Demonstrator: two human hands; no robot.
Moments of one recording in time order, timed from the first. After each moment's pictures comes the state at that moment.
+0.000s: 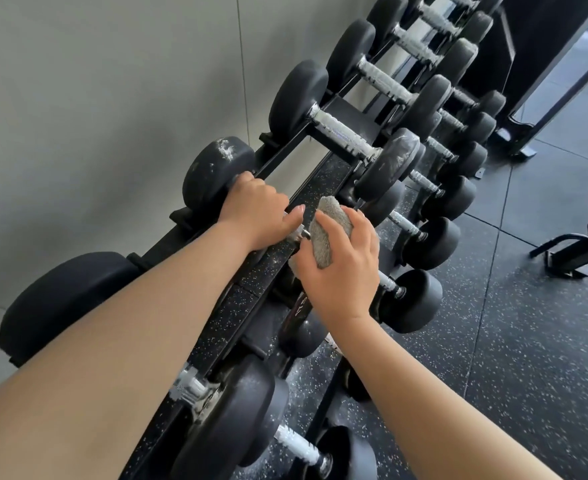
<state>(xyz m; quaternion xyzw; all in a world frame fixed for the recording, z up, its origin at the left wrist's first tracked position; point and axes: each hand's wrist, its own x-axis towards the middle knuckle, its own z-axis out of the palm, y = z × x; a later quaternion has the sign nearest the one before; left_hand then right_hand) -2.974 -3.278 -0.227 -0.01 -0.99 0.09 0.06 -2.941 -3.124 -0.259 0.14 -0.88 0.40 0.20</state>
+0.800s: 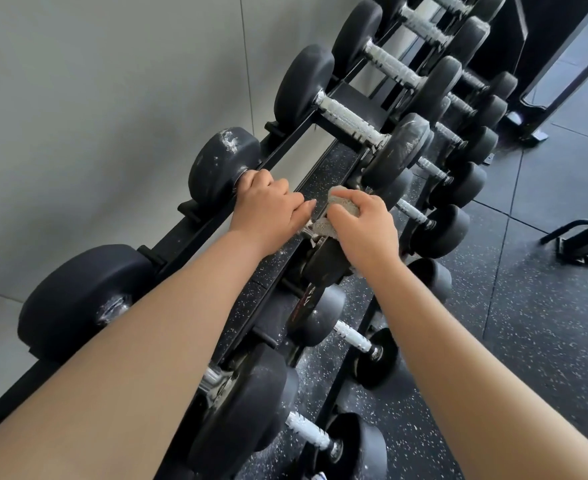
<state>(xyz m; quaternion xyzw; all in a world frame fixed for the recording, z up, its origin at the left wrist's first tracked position) -2.963 -3.273 -0.252 0.00 -0.98 0.00 0.18 -2.979 -3.117 -0.219 0.03 -0.88 0.46 -0.10</state>
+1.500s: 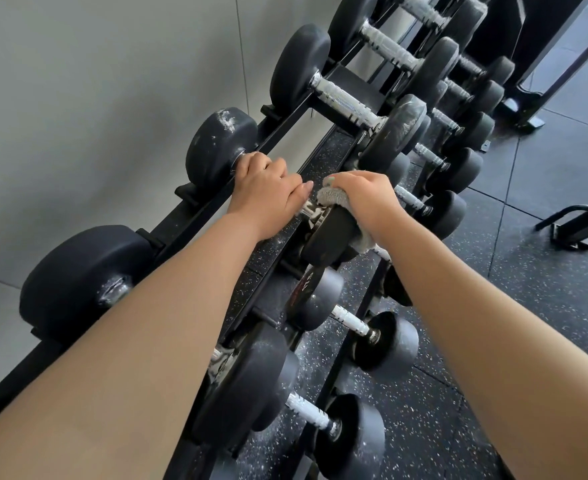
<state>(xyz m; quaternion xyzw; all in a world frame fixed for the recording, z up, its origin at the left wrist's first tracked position) -2.959 -3.271 -0.247 0.01 -0.99 -0.01 0.11 -3.001 -3.112 -0.212 -0.01 -0.83 0.53 -0.19</state>
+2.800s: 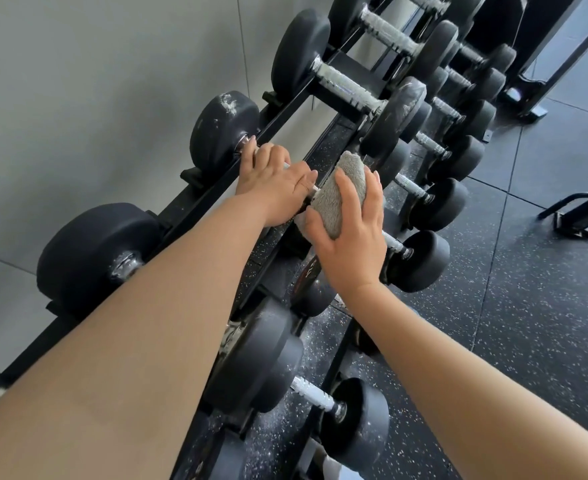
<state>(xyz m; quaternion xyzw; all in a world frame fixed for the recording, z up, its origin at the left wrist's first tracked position) -2.947 -3.258 -0.235 0.04 -1.00 -0.04 -0.03 -2.917 -3.110 -0.276 0.16 -0.89 0.40 0.16</state>
